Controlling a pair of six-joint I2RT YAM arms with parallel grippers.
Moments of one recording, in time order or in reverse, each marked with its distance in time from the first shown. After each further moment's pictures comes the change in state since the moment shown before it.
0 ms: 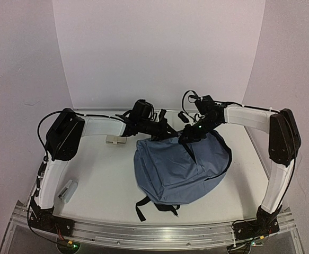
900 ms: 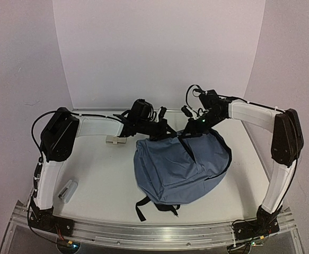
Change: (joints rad) left arm -0.021 -0.078 -0.074 -0.010 -0.077 0.146; right arm -0.038 -0.027 0.050 -0.052 -0.056 0.032
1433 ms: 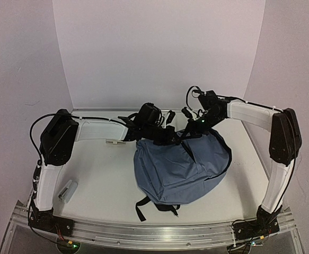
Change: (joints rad) left arm -0.091 -0.032 -0.004 -0.093 -0.108 0.163; right arm -0.001 0.027 0.019 -0.022 0.004 0.030
